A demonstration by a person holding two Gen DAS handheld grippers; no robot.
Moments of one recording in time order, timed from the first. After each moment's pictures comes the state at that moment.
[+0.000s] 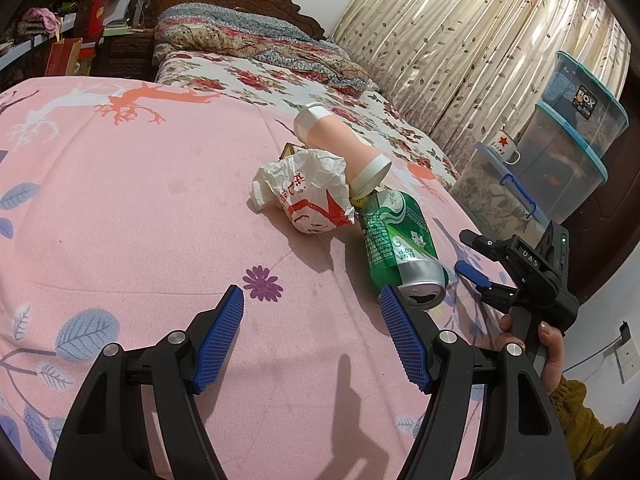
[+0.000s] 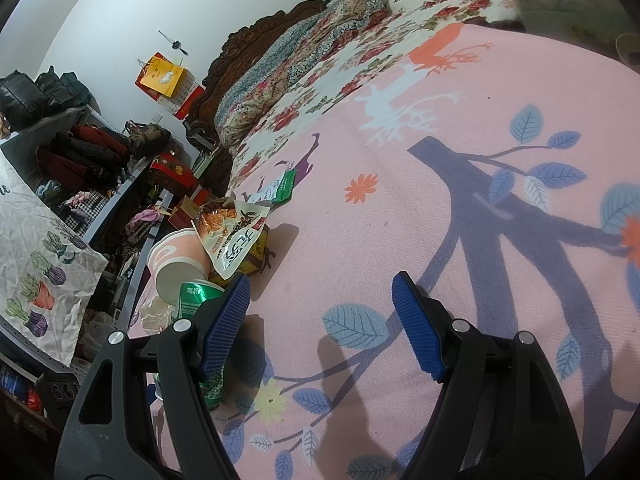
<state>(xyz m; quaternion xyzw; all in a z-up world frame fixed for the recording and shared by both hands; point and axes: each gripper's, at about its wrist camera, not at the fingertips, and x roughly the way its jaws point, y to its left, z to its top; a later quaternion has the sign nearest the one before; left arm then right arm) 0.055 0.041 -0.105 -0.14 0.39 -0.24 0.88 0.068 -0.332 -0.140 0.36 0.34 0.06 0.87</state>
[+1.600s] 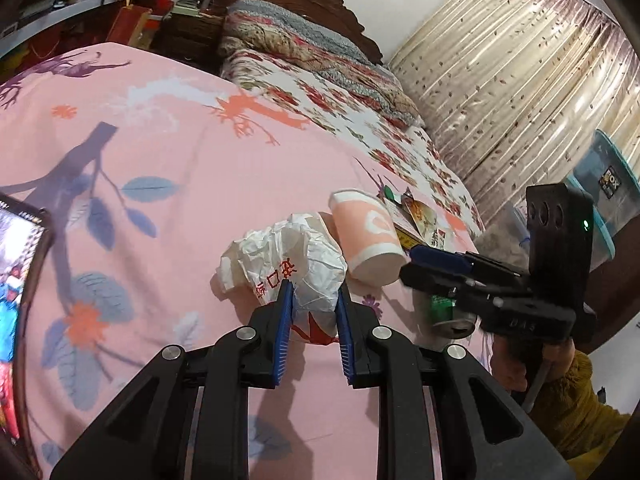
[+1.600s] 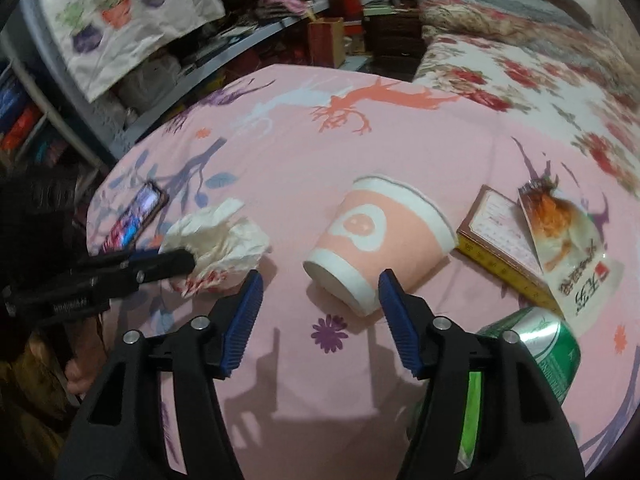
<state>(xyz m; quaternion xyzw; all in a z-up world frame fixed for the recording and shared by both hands) 0.054 0.152 -0.082 -0.23 0.40 -0.17 0.87 0.132 -0.077 -0.066 -0.02 0.46 0.33 0.83</state>
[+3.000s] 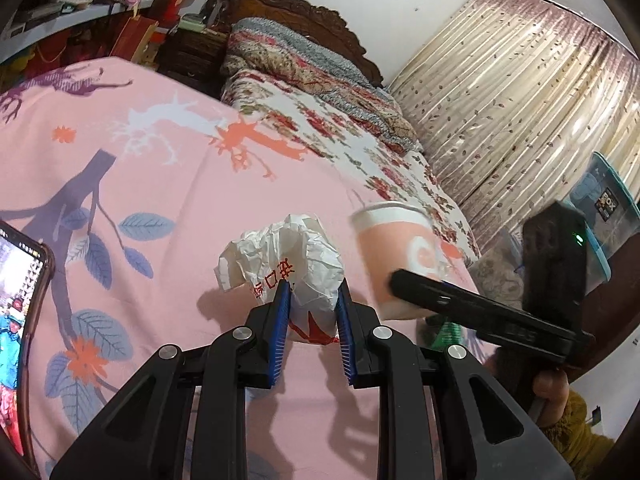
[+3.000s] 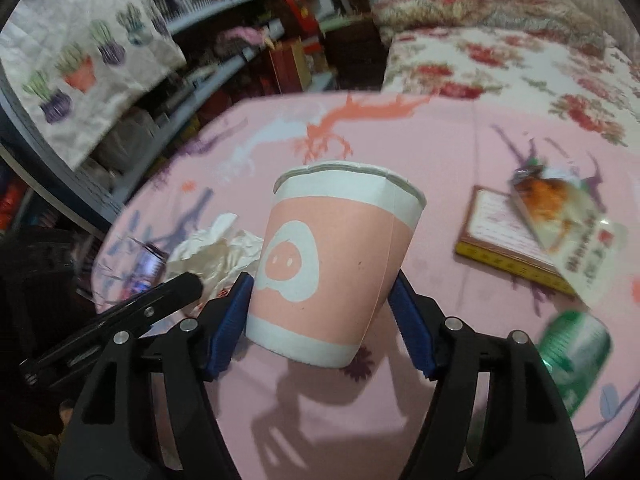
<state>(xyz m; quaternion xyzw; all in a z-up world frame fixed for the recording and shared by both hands) 0.062 0.157 -0.060 -0.25 0.36 -0.16 0.88 0.134 -0.074 -0.054 0.07 0.44 0.29 0.85</state>
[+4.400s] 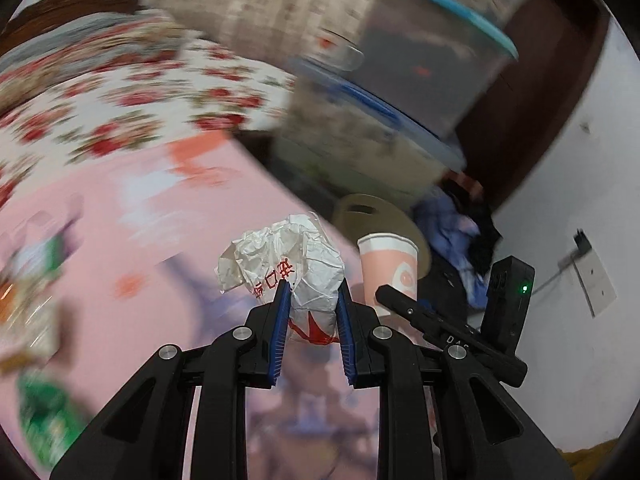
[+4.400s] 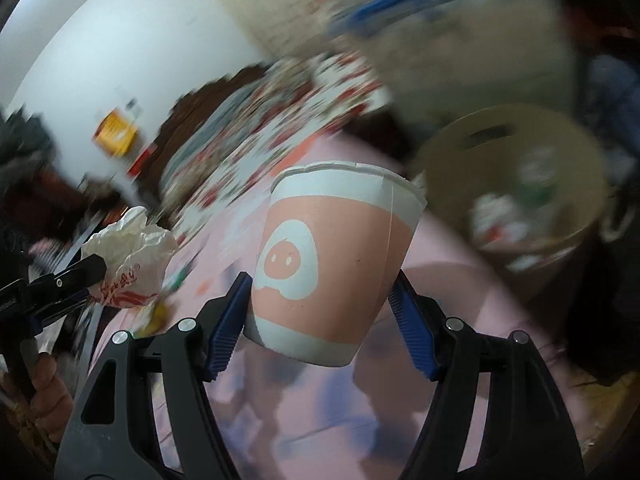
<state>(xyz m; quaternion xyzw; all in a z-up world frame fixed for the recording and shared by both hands) 0.092 -0.323 0.000 0.03 0.42 -0.48 0.77 -0.047 -0.552 -0.113 0.34 0.27 -0.09 0.89</state>
